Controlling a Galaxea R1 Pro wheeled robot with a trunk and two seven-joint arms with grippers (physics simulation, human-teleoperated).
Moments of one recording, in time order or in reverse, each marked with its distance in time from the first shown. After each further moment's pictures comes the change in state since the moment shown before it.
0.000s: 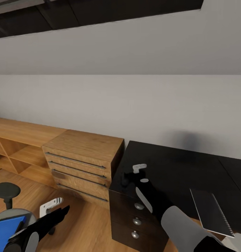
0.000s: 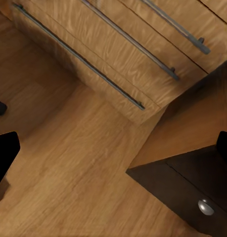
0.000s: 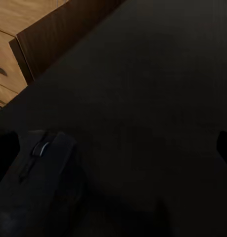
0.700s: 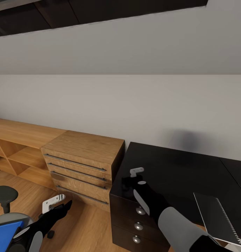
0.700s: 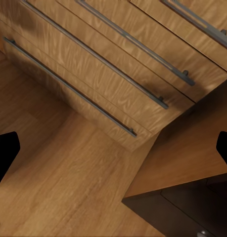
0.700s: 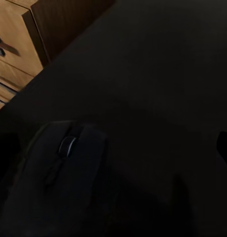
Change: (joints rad) left arm 0.000 0.002 -0.045 0.003 -0.006 -0.112 -0.001; right arm -0.003 0.033 -0.010 0.064 0.000 0.032 0.041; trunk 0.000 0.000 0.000
